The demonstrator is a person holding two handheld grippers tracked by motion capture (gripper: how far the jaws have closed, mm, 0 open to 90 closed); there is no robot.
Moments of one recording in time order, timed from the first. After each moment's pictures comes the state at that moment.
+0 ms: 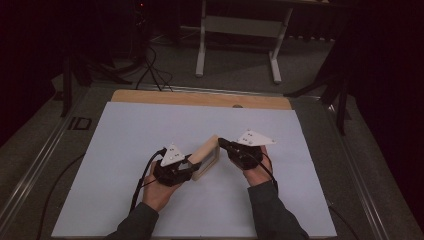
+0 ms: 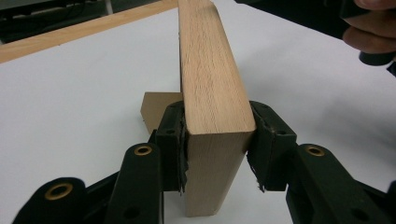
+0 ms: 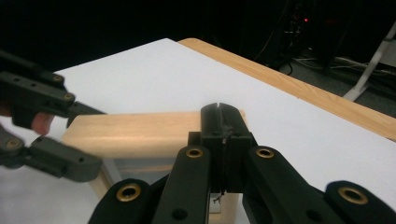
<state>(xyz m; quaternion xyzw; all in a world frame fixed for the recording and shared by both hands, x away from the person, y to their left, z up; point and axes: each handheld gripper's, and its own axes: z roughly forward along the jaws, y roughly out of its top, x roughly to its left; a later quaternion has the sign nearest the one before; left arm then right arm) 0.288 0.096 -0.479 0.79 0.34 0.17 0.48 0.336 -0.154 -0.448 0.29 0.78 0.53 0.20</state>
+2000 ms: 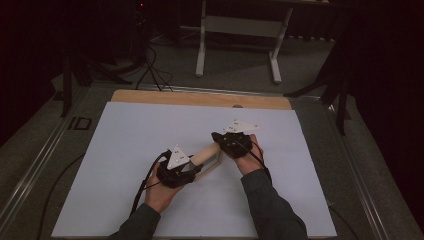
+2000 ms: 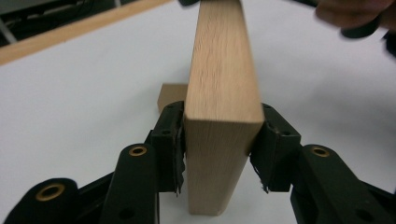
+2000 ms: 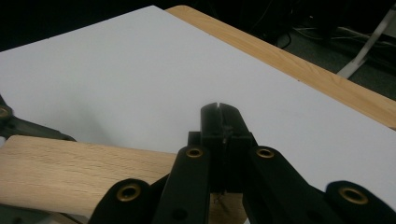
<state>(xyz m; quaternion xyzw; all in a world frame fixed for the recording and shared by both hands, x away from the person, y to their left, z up) 0.286 0.084 -0.484 0.80 0.34 0.19 0.45 0.370 -0.128 -0.448 0.30 0.81 0.46 0.19</state>
